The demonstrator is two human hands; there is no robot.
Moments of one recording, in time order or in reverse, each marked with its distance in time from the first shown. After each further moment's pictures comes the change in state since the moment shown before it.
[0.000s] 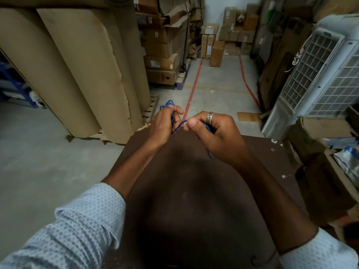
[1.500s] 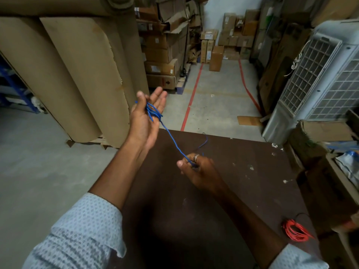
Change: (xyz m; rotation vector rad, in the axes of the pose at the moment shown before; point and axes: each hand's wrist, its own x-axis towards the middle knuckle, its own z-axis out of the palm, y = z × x) left_hand 0.016 0.034 -0.026 -0.966 0.090 -0.032; right_hand -0.050 0.095 0.072 0.011 -0.045 0.344
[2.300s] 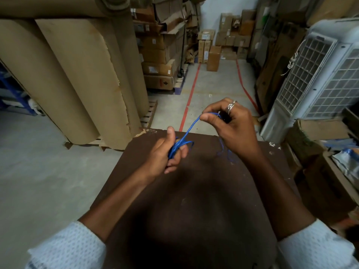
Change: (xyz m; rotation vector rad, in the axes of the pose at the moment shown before) left_hand -0.082 -0.026 0.000 0.770 -0.344 -0.323; right_hand 0.039 -0.077 -0.105 -0.075 0.336 -0.427
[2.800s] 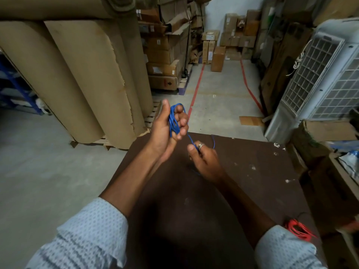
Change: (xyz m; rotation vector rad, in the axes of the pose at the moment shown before) left_hand 0.043 0.024 -0.006 -0.599 0.056 0.124; right_hand -0.080 0.065 0.088 0.002 -0.214 0.328
